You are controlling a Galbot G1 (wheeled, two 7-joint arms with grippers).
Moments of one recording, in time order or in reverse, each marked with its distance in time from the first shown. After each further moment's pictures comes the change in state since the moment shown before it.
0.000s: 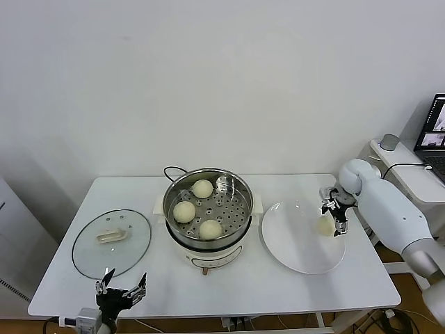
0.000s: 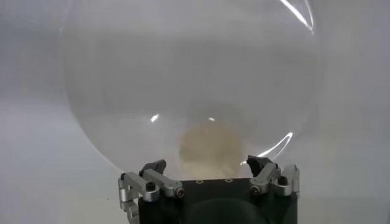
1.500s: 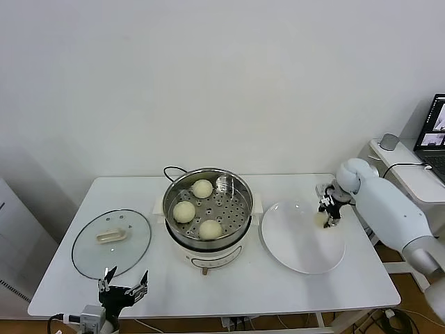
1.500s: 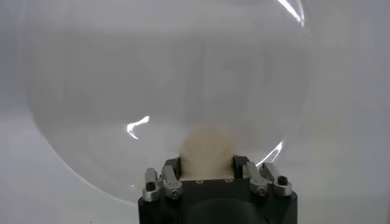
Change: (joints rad) left arm -0.025 -0.006 0.012 0.026 0.032 -0.018 -0.013; right arm 0.096 -0.040 -0.148 0.081 0.211 -0.136 0.033
